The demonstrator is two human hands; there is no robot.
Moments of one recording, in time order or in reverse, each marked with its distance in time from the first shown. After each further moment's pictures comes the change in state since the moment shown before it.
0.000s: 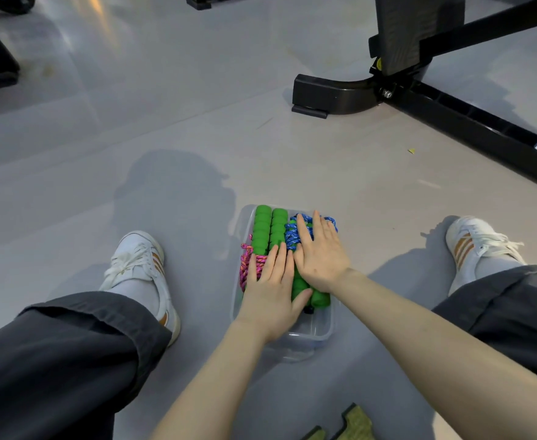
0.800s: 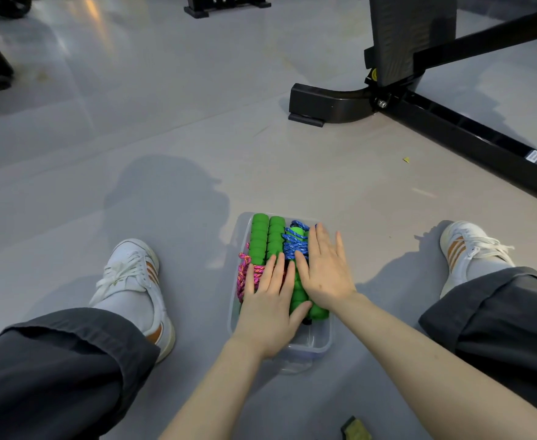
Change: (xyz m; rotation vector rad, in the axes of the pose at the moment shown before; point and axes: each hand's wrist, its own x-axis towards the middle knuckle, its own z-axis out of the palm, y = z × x) left_hand -0.005 -0.002 0.012 -0.011 0.148 0.054; right_hand -0.009 0.005 0.014 0.074 0.145 0.044
